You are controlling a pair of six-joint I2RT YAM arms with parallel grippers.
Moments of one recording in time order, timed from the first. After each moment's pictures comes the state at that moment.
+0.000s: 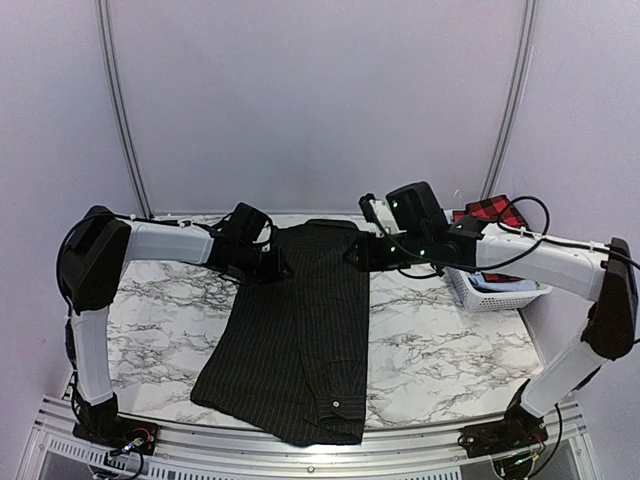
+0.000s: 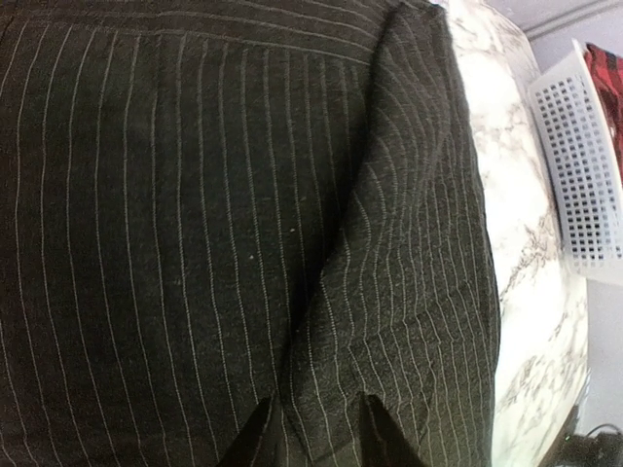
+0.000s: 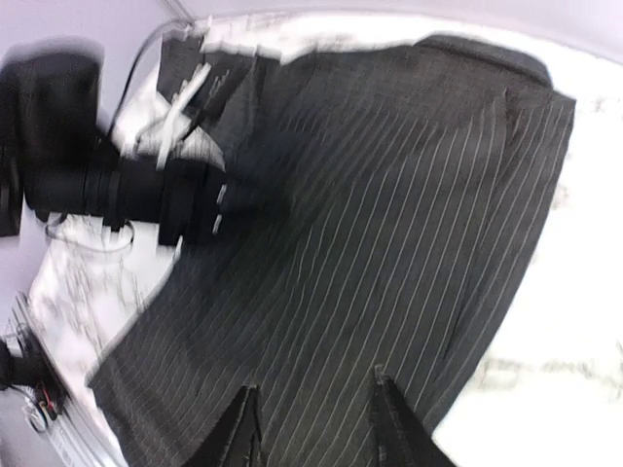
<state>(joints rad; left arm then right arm) -0.62 2.03 1.38 -0.19 0.24 -0.63 0.84 1.52 1.22 -0.40 -0.02 0.47</state>
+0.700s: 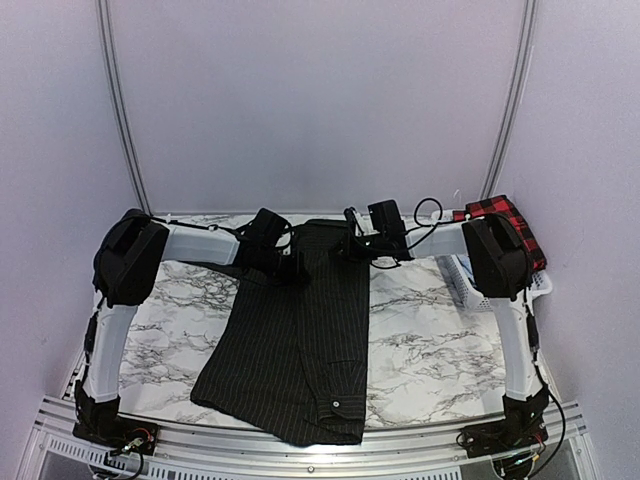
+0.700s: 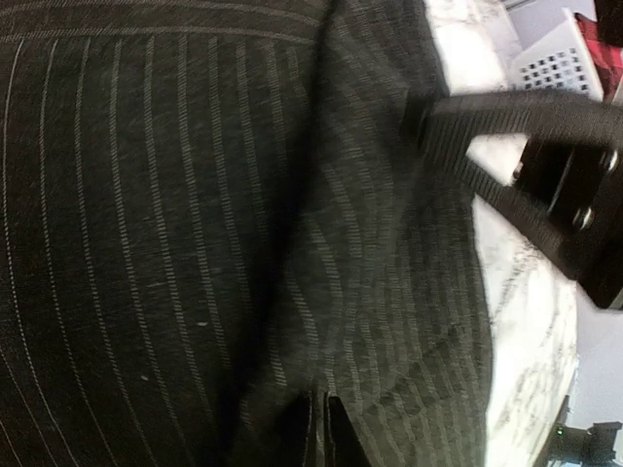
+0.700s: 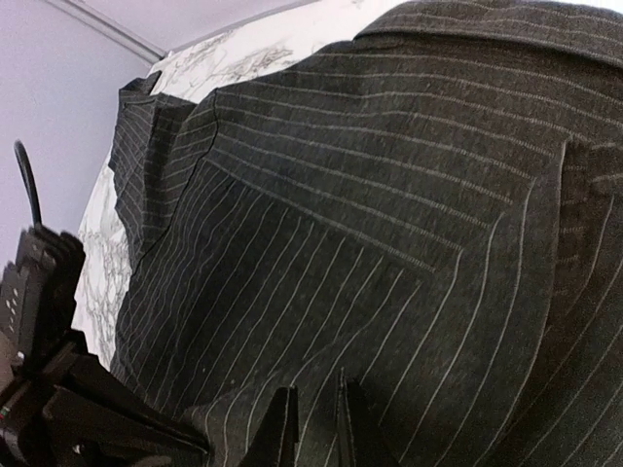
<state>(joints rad) -0.63 2.25 1.61 -0.17 0.36 -0.61 0.48 2.29 1.60 0.07 -0.49 0.47</state>
